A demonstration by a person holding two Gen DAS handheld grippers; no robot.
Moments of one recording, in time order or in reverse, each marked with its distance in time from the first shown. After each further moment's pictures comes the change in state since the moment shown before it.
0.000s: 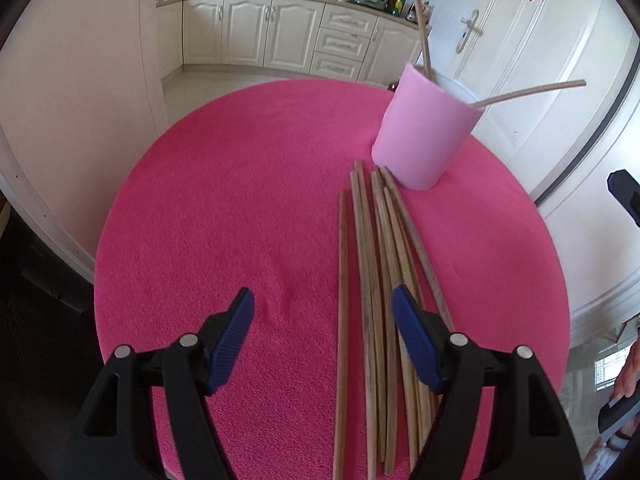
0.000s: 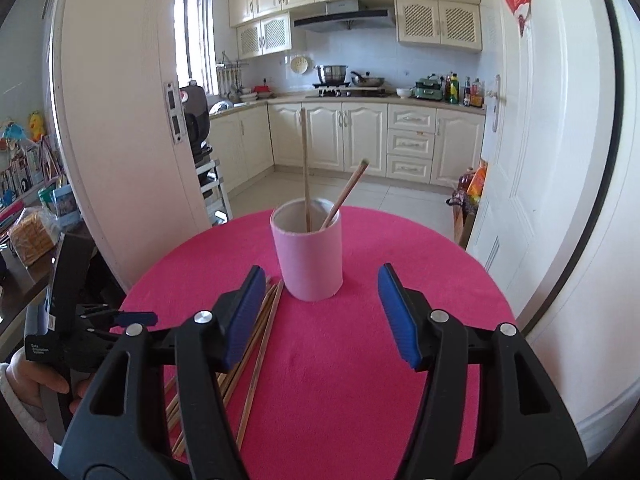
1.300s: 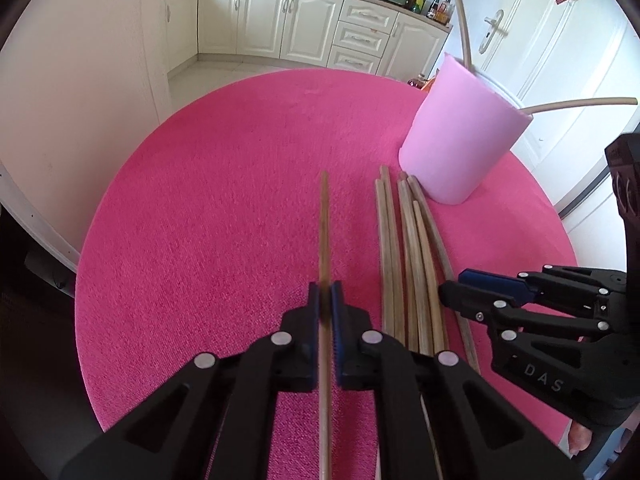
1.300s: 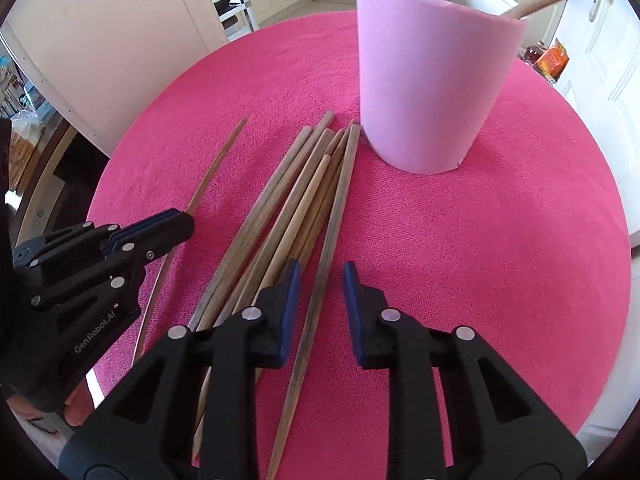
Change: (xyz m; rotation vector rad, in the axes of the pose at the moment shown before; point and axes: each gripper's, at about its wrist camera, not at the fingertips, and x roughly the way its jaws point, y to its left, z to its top) left arm 0.025 0.000 0.019 -0.051 0.006 0.034; right arm 0.152 0.051 -0.022 -0.050 0.615 0.116
